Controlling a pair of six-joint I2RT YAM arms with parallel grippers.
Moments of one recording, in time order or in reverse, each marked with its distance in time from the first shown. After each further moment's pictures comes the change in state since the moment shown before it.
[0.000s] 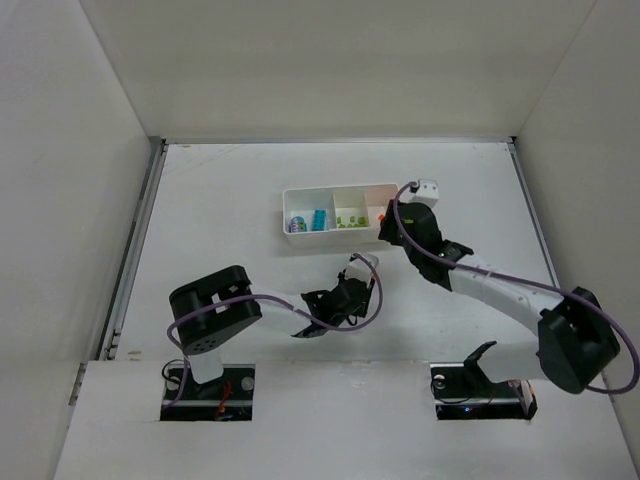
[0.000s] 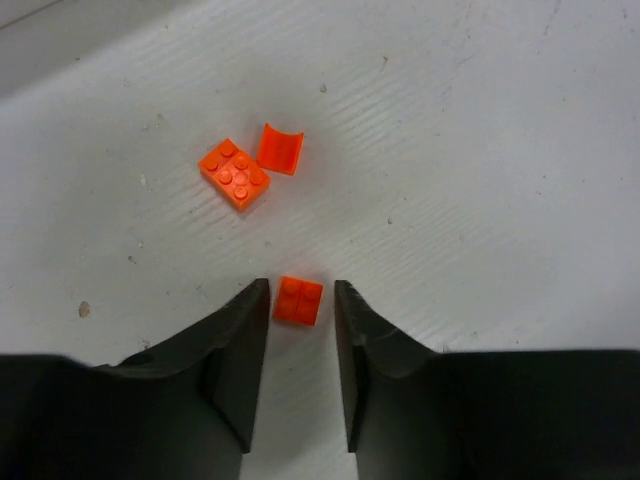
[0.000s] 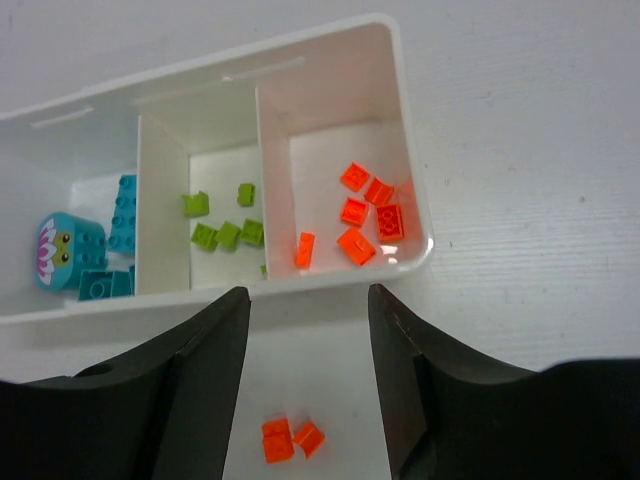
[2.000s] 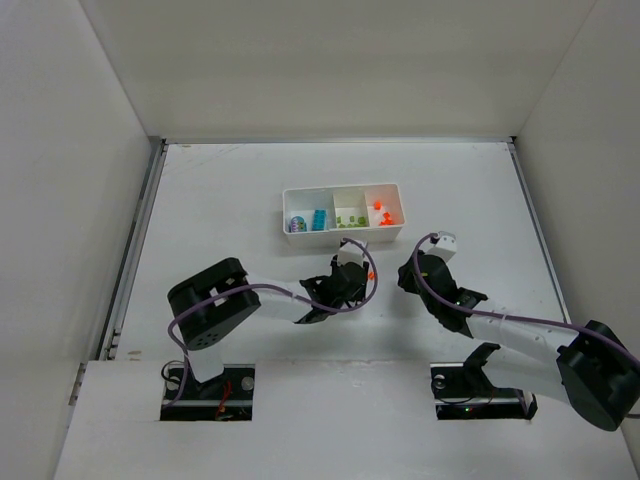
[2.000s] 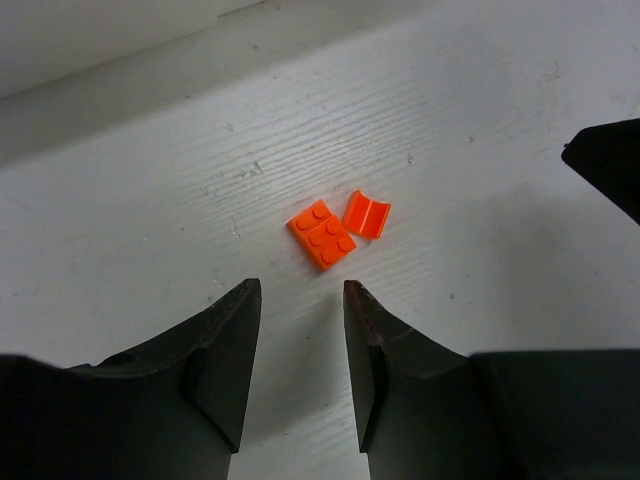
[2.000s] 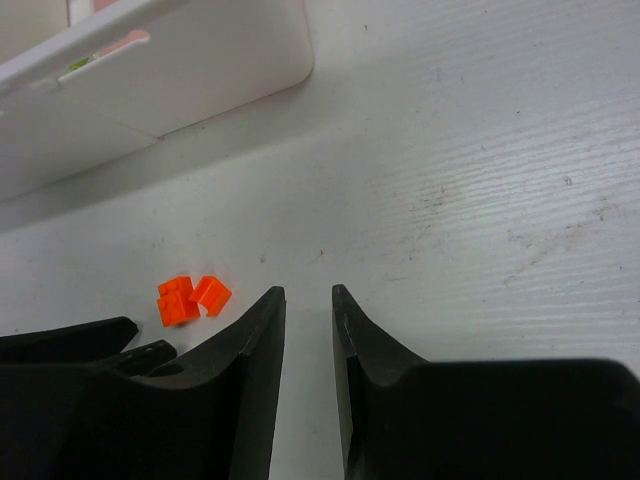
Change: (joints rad) left arm 0.087 0.001 0.072 -0.110 -0.027 -0.091; right arm 0.079 -0.290 -0.488 0.094 0.022 0.233
